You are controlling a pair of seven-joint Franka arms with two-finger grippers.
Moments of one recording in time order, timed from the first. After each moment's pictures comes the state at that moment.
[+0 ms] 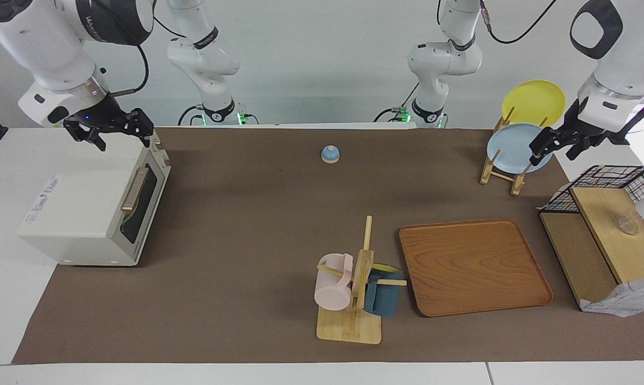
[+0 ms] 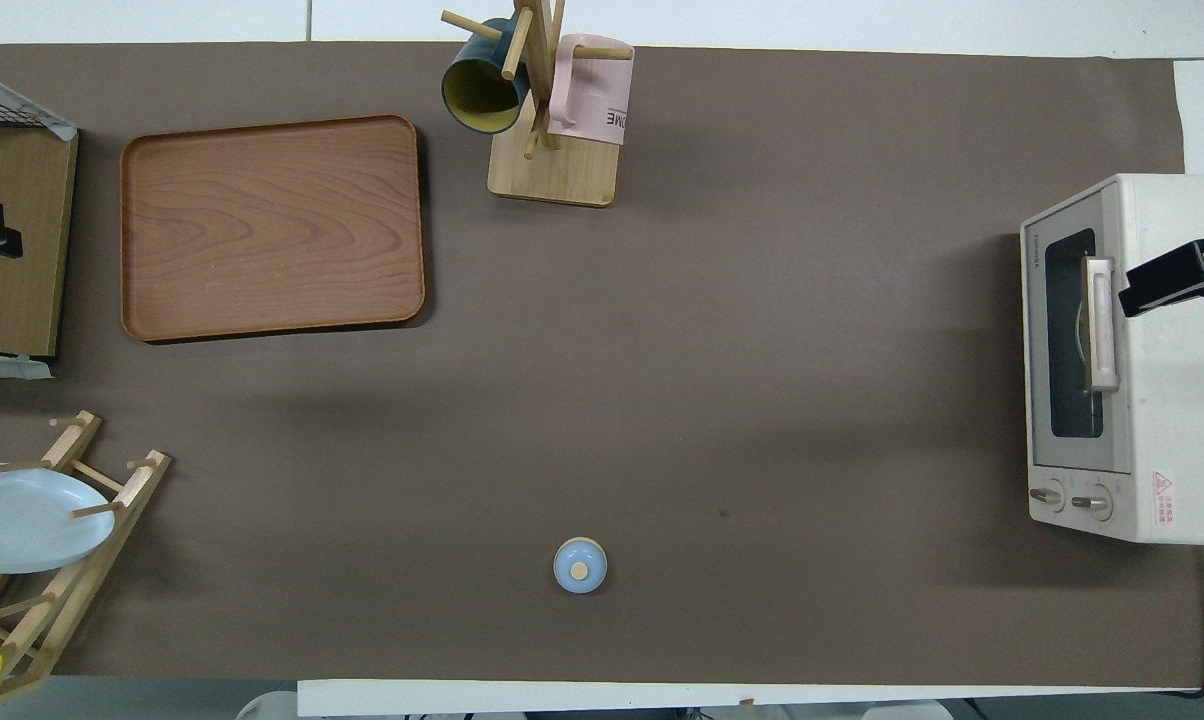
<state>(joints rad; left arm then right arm) -0.12 0.01 0.13 -1.59 0.01 1.62 -0.04 -0.26 0.04 0.20 -1.53 -0.06 1.42 -0.19</state>
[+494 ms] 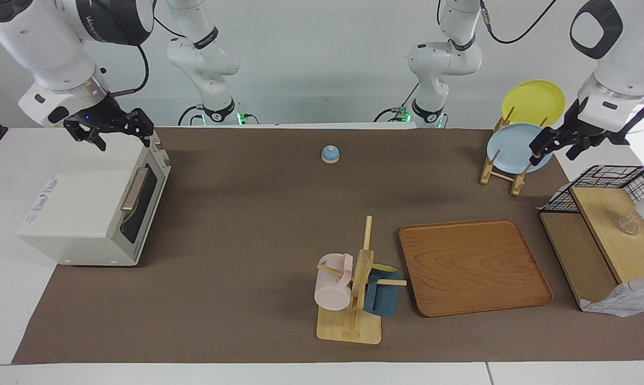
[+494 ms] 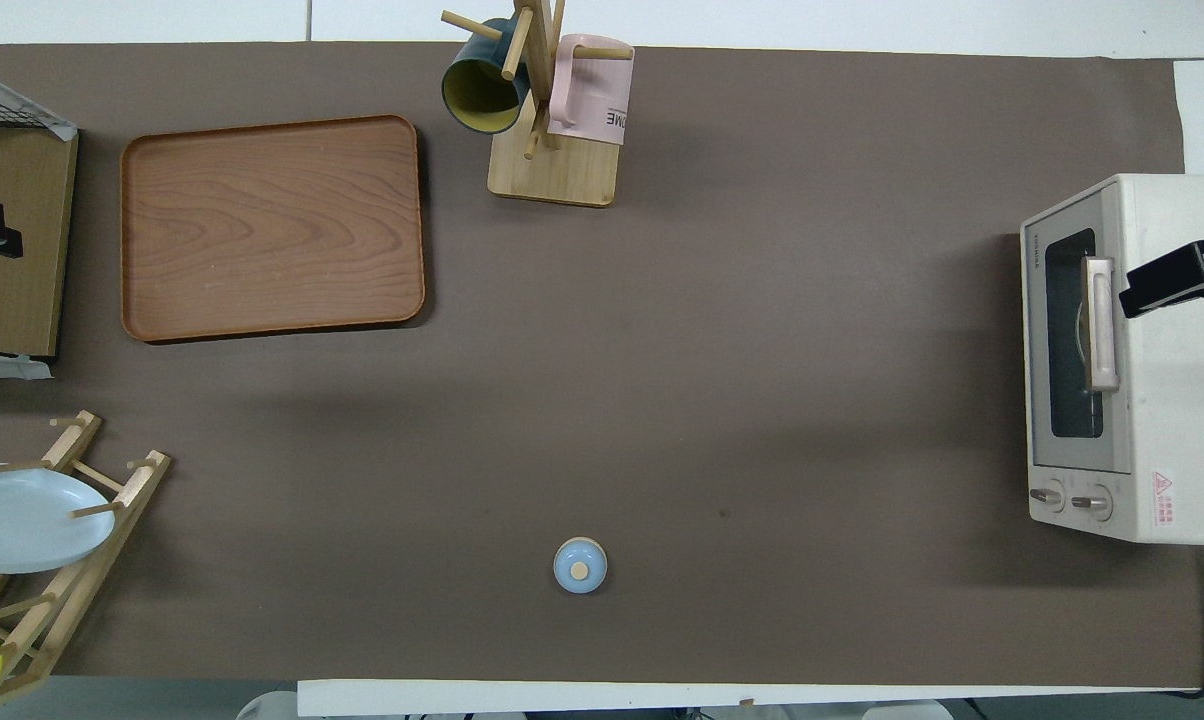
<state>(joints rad) -0.12 0.01 0.13 -1.59 0.01 1.62 -0.04 -0.26 0.03 0.20 -1.53 -0.06 1.43 -0.20</state>
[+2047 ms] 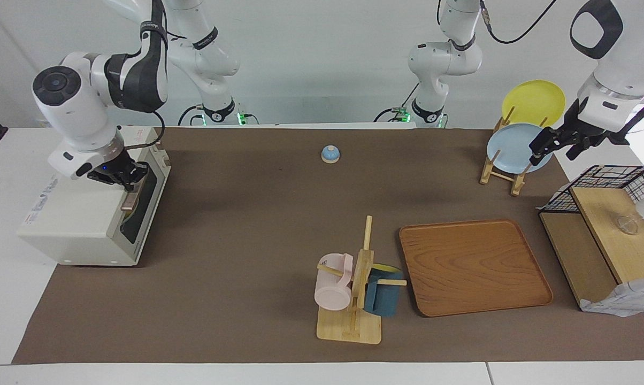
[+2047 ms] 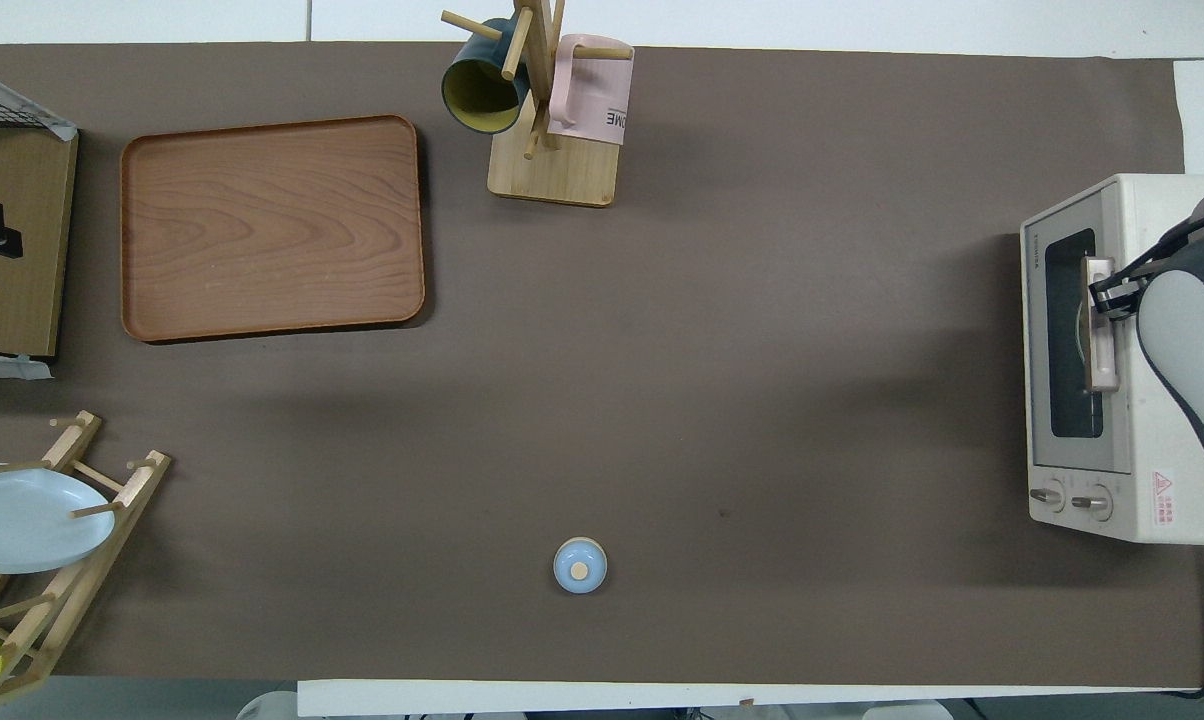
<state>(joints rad) -0.12 0.01 0.13 -1.59 0.01 1.62 -0.04 -0.29 0.05 0.18 -1.85 -0.18 1.78 -0.23</state>
